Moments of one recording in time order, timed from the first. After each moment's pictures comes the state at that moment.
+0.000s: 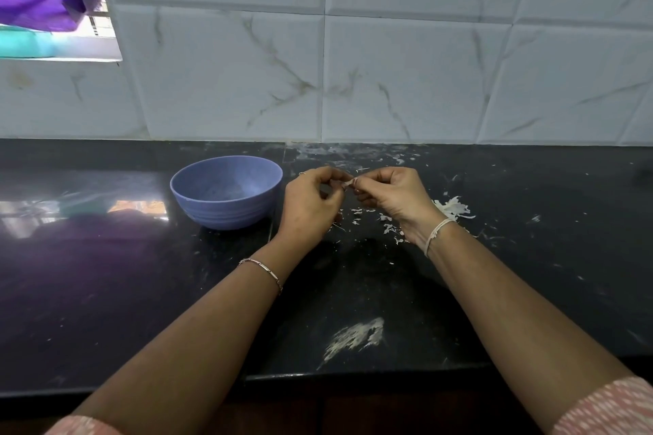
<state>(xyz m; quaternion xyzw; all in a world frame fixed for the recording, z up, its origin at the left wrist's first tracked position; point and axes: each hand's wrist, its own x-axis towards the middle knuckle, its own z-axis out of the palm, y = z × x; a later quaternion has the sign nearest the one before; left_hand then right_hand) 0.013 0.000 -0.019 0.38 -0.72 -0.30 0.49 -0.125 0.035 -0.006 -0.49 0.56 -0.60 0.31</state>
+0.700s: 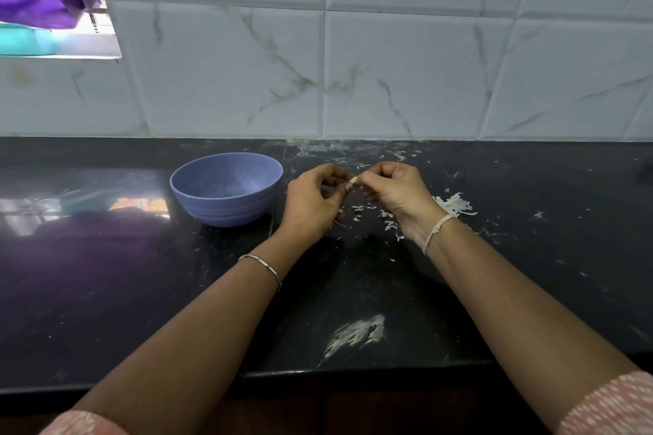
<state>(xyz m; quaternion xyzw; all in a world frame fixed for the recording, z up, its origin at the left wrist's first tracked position) 0.011 -0.002 -0.022 0.38 -0.71 -0.35 0.47 -0.122 0.034 -0.005 -0.47 0.57 -0.61 0.30</state>
